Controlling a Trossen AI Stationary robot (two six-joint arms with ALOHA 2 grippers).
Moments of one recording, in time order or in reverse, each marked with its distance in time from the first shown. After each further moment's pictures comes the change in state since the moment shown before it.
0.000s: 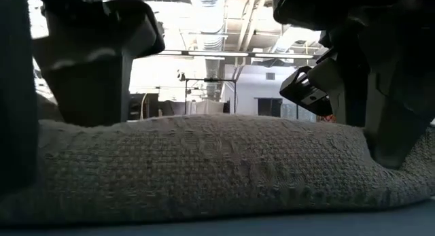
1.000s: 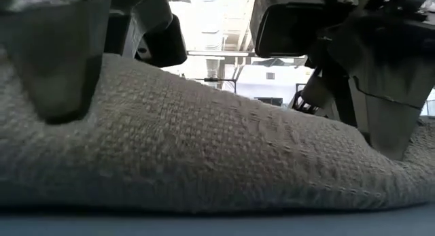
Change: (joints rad) left arm 0.070 -0.059 -0.038 0.000 0.295 0.106; right arm -0.063 -0.040 0.002 -0.034 -0.236 0.185
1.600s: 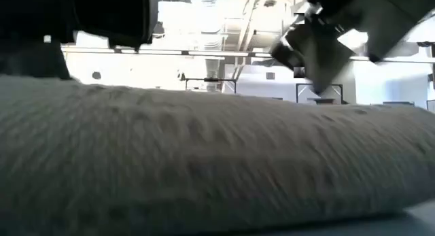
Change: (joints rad) left arm 0.005 -0.250 -0.614 0.702 0.115 -0.406; right arm 0.014 -0.184 -0.006 -0.010 0.105 -0.270
